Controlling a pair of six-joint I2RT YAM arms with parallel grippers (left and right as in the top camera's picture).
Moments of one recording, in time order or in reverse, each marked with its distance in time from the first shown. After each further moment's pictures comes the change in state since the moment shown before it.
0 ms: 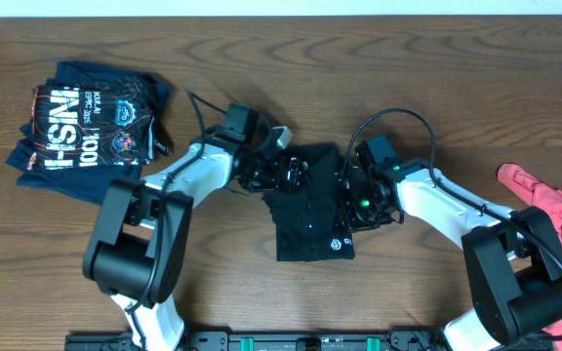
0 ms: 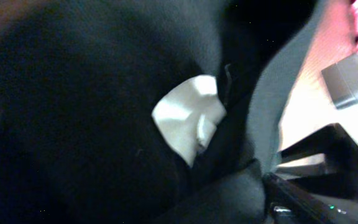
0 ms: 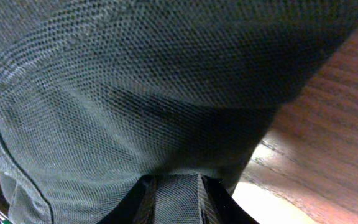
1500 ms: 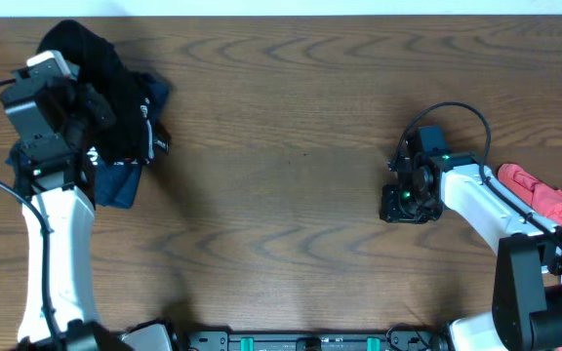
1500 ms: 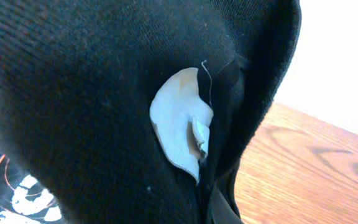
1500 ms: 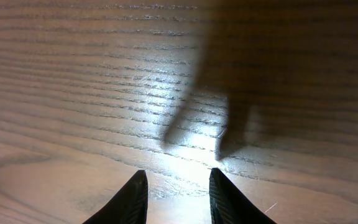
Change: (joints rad) left arm 0.689 -0.527 -0.007 0.235 -0.573 0.015; right arm -0.233 -0.085 -0.003 -0.130 0.201 -0.021
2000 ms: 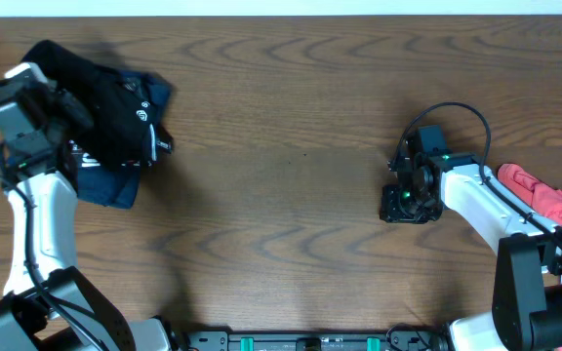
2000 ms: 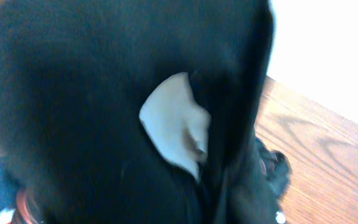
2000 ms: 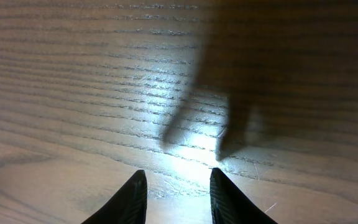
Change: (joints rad) left arm 0.124 0.134 0.000 0.089 -0.001 0.002; right arm 0.000 0.000 0.000 0.000 0.000 0.000
